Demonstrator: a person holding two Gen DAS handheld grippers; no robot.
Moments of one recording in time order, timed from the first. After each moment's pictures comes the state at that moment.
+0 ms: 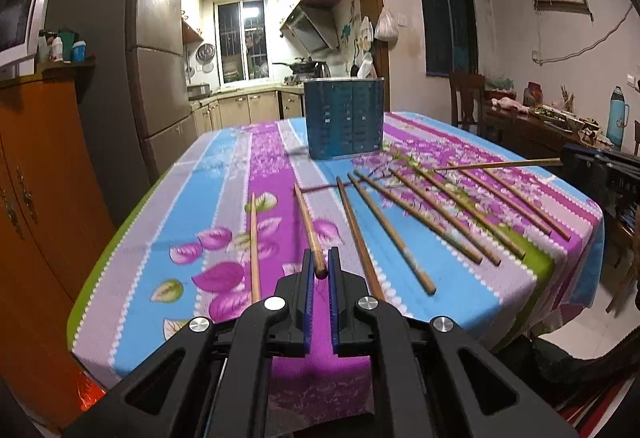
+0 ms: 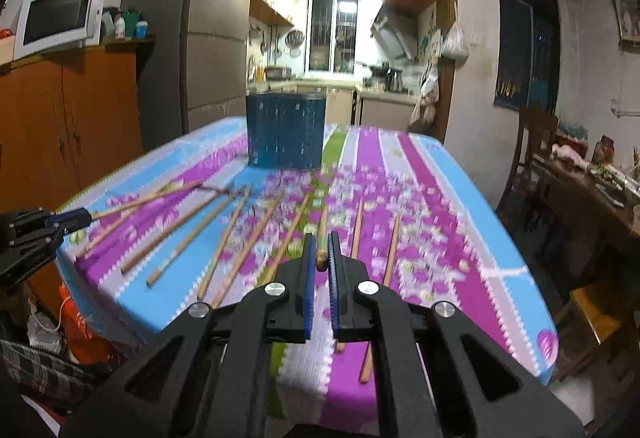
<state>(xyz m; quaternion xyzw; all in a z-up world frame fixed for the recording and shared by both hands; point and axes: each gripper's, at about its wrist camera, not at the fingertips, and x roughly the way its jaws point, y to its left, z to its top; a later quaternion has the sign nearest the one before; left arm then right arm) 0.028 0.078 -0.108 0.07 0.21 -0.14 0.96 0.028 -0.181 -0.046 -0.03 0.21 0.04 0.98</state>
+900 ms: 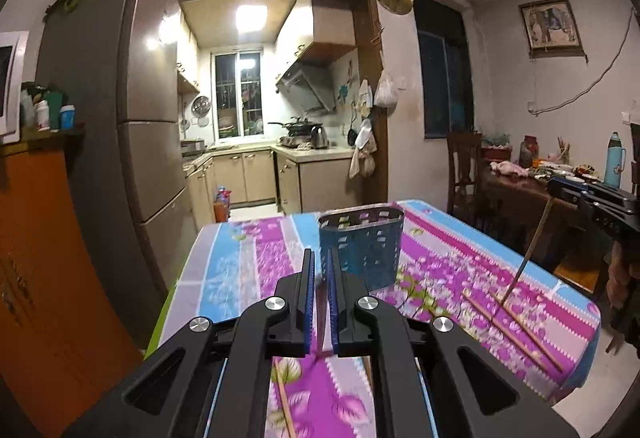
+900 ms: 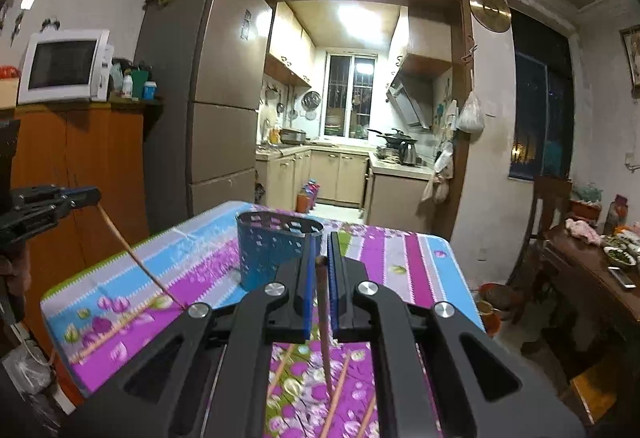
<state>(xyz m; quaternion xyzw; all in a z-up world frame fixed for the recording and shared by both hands) 0.117 0.083 0.040 0.05 0.12 -0.17 0.98 0.113 -0.197 0.064 -0.04 0.10 0.08 0.99</state>
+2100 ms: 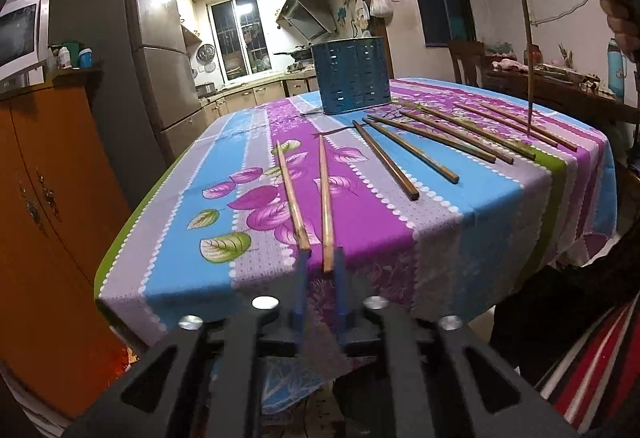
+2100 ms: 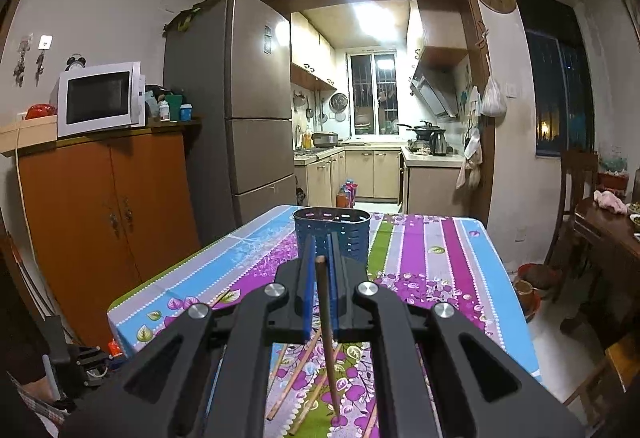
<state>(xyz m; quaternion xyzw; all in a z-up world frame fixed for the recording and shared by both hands) -0.012 0.110 -0.156 0.13 0.23 -0.12 0.96 0.034 -0.189 0.072 0.01 0.11 0.14 0.98</state>
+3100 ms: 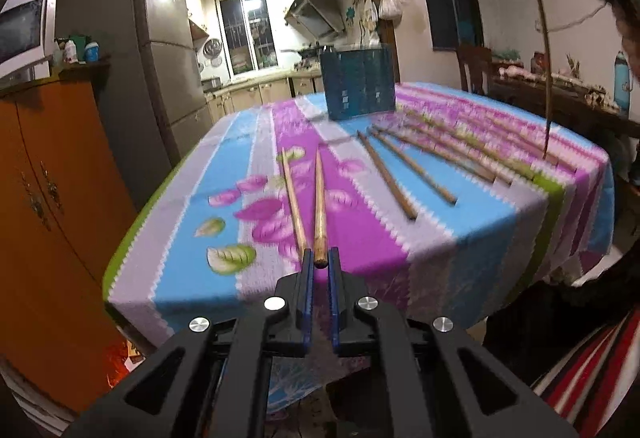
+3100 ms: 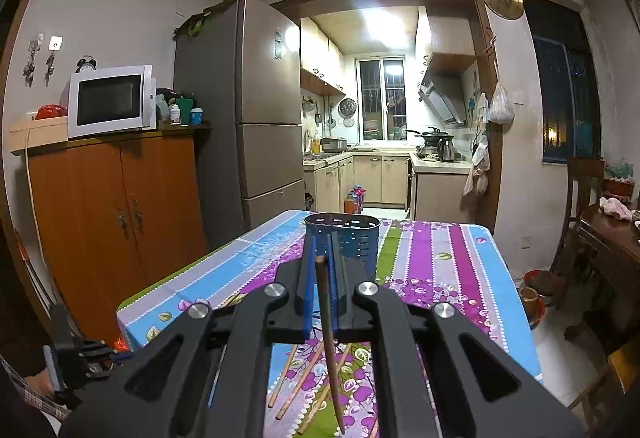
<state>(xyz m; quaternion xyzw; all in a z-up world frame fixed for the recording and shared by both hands) -0.019 0.108 -0.131 0.11 0.23 -0.12 0.96 0.020 -0.189 0.077 0.01 0.10 0.16 0.98</state>
